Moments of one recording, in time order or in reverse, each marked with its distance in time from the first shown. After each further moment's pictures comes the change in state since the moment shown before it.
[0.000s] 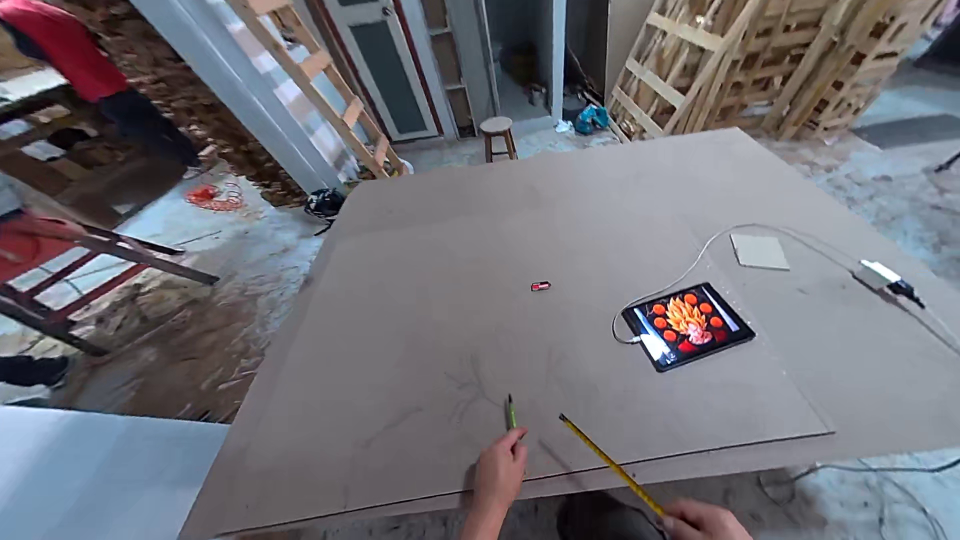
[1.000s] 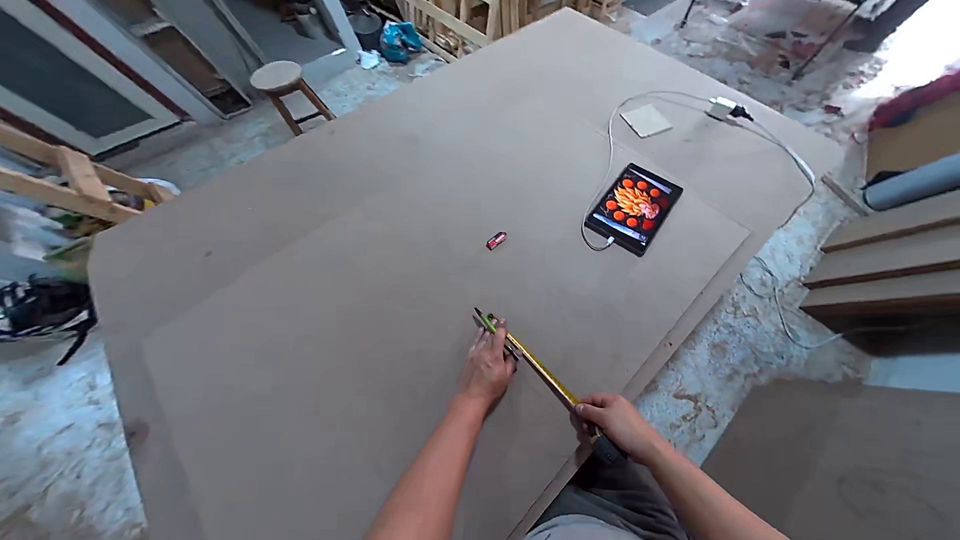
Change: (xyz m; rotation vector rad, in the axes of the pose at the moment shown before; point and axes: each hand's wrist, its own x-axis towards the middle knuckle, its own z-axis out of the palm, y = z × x) left_hand 0.217 -0.051 -0.102 0.442 -0.099 0.960; right_hand 0.142 -0.168 0.222 0.728 0.297 0.409
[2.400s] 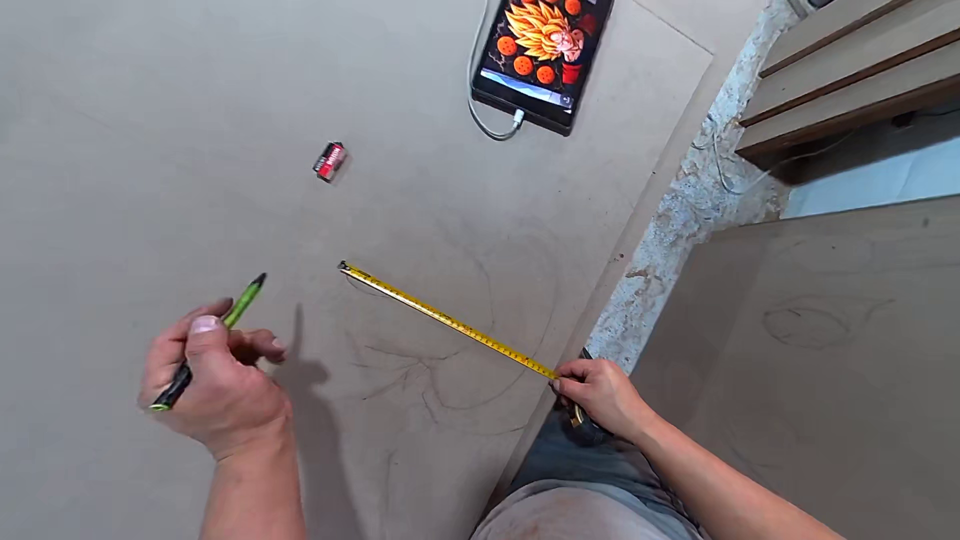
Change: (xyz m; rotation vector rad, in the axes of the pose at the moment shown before) left_hand 0.027 -0.061 -0.088 -0.870 0.523 -0.314; right_hand -0.022 0.048 -0.016 -0.051 0.133 0.063
